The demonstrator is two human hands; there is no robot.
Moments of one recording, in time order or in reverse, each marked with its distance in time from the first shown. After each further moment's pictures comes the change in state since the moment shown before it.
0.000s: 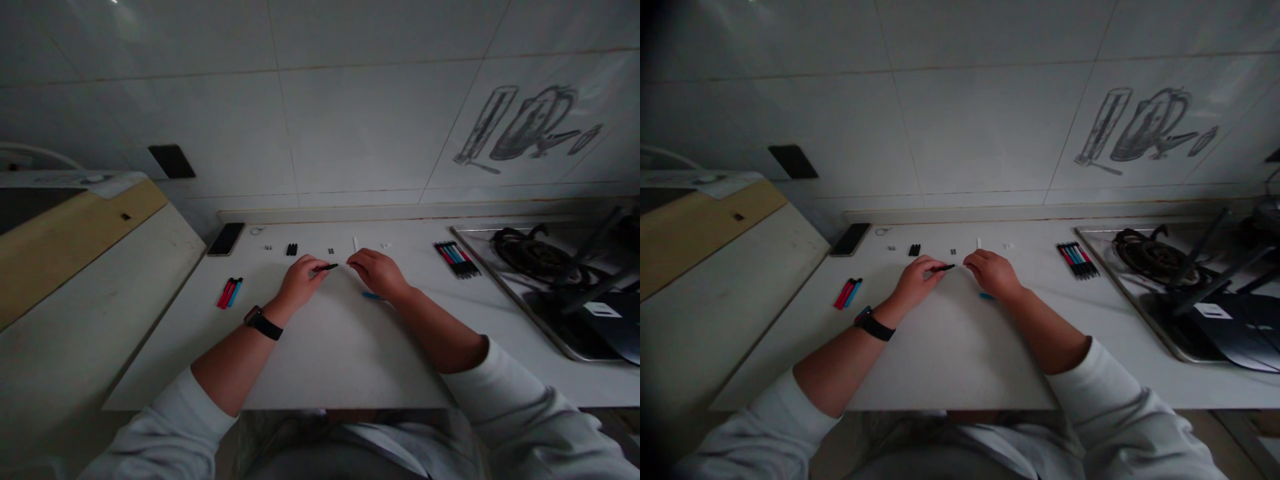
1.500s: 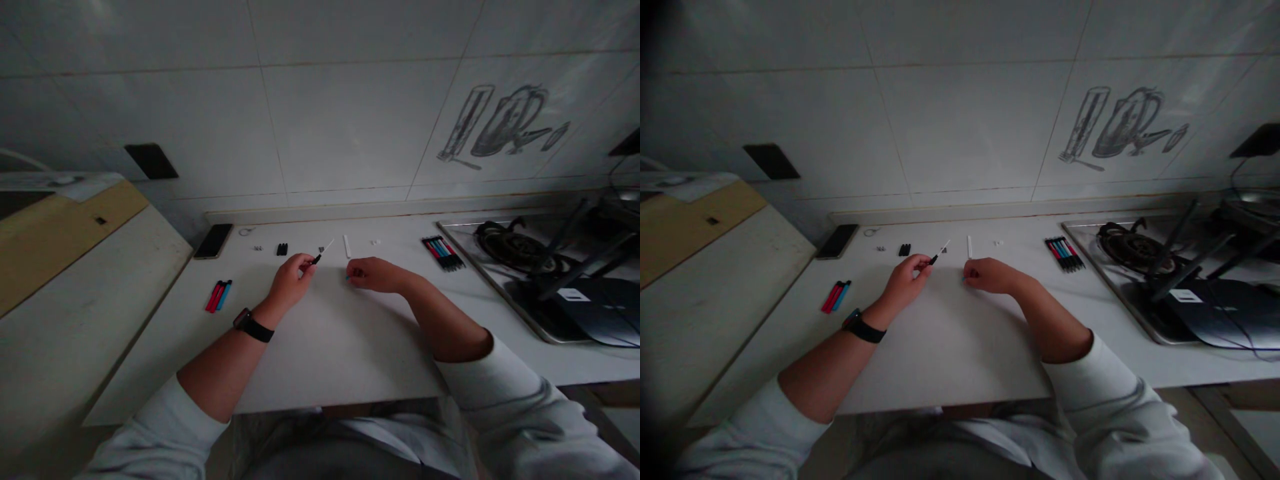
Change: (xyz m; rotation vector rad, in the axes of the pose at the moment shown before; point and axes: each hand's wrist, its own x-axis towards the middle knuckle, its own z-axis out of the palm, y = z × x) left_hand -0.002 -0.010 0.005 -0.011 0.076 -0.011; right_hand -0.001 0.006 -0.031 0.220 -0.543 0.208
